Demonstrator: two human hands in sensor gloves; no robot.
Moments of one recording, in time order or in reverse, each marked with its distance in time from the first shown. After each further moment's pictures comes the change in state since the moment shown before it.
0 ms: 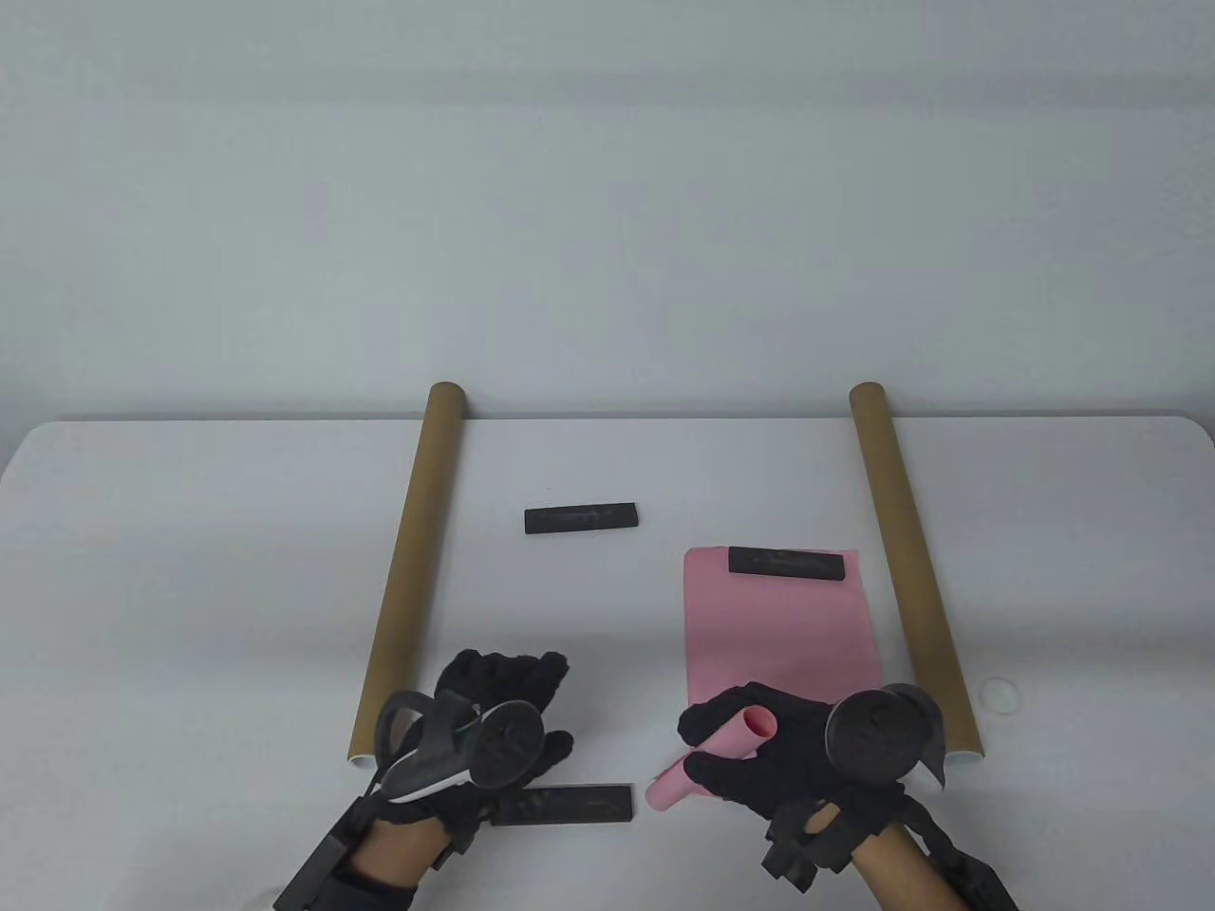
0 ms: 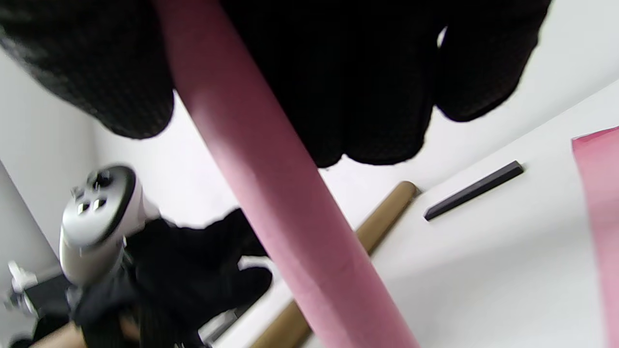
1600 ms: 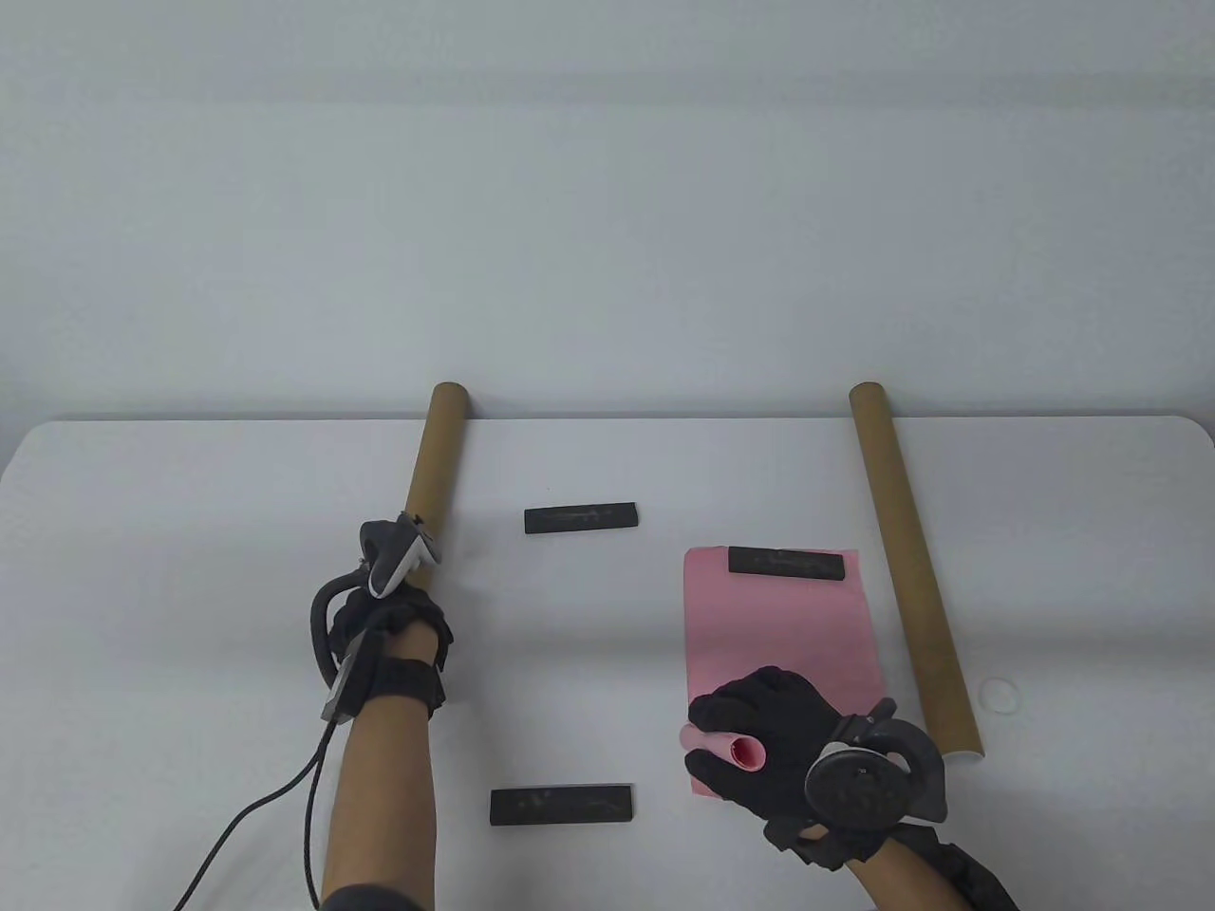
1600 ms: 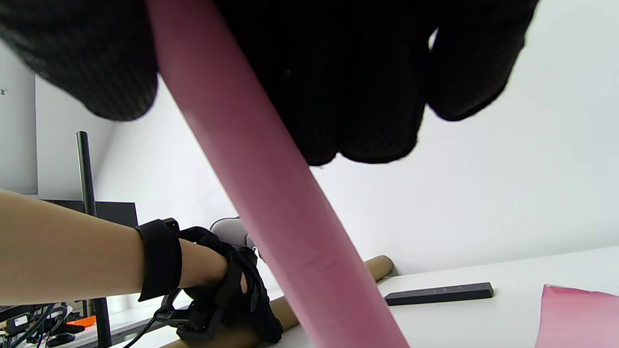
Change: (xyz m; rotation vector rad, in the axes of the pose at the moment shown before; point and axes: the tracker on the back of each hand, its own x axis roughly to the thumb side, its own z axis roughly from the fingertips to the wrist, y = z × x) left_hand -0.162 -0.073 -0.114 -0.683 1.019 0.052; right_hand 0.018 -0.005 0.010 -0.177 -0.125 0.348
